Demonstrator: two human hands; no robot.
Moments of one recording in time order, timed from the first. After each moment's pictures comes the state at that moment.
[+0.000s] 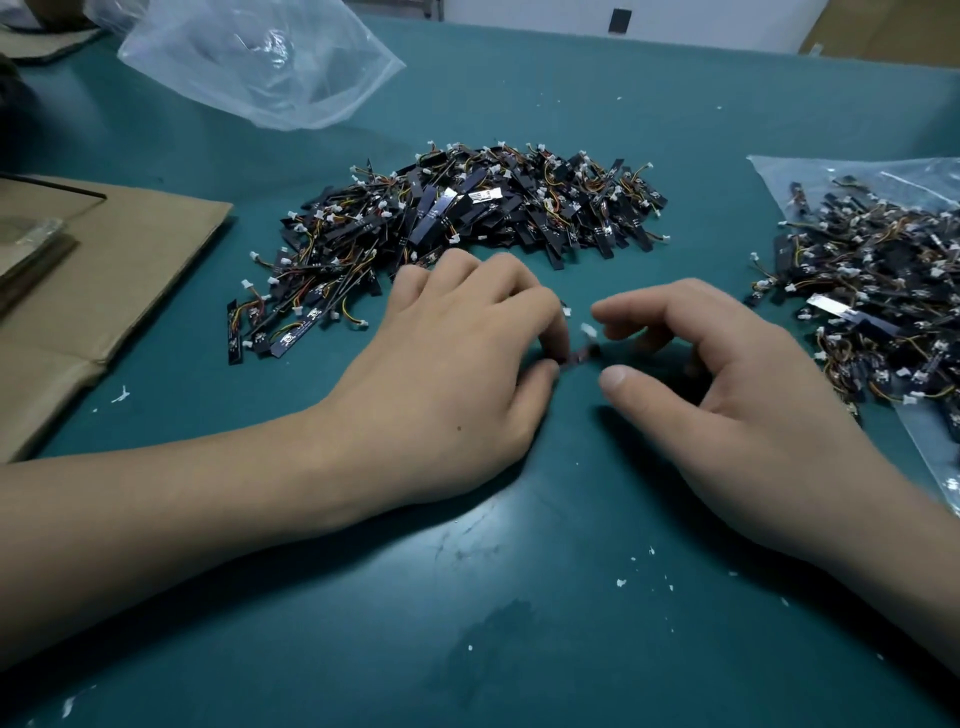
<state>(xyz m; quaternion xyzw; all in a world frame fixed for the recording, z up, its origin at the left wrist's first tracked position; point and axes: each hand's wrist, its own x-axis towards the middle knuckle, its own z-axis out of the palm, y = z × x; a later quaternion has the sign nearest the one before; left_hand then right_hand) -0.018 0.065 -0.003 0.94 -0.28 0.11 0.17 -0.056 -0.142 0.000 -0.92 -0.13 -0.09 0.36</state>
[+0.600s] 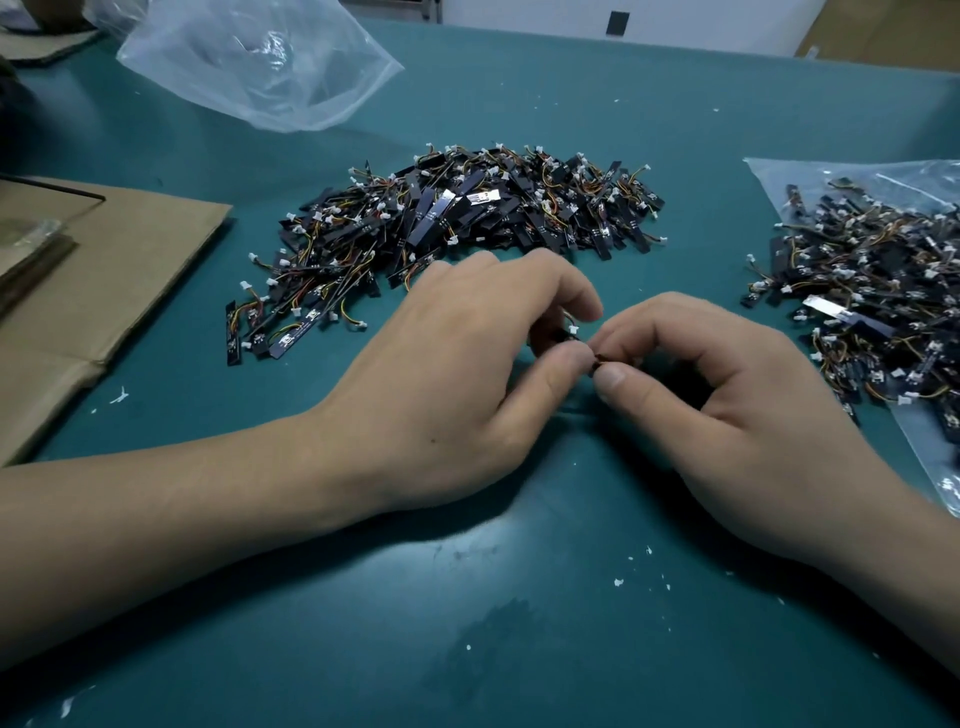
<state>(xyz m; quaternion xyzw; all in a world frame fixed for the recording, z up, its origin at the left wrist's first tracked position) -0.022 0.066 0.002 0.87 -0.35 0.14 0.32 -0.056 -0.140 0.004 -0.91 -0.18 -0.09 0.36</state>
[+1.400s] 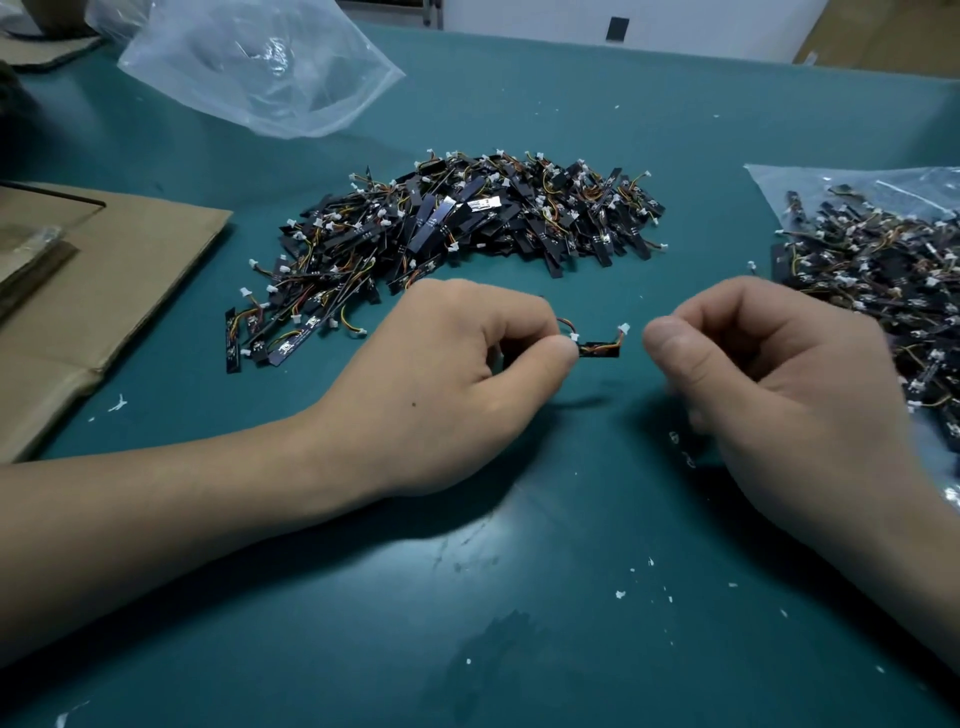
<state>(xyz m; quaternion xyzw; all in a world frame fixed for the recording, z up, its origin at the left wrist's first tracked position) -0.018 0.068 0.005 0.86 -0.28 0.06 0.41 -0.055 -0.146 0.002 -0.84 -0.09 -0.18 0.51</state>
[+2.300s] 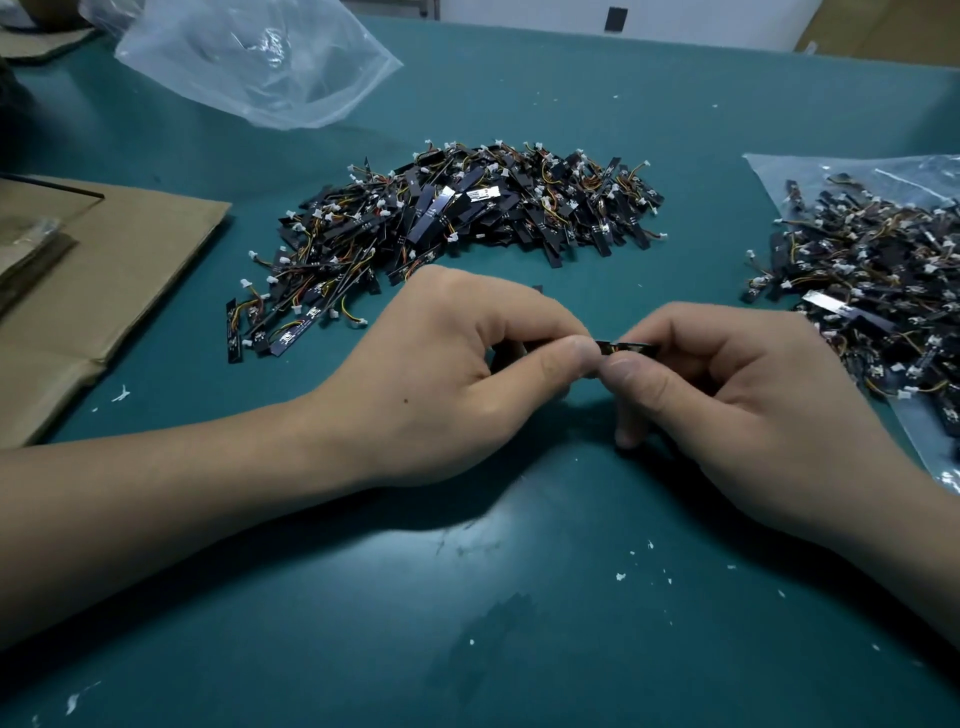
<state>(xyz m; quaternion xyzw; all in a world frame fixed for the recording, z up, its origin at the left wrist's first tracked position) -0.021 0.072 0.010 0.83 -0.35 0.06 0.43 -0.056 -0.146 0.003 -0.86 -0.19 -0.05 0.47</state>
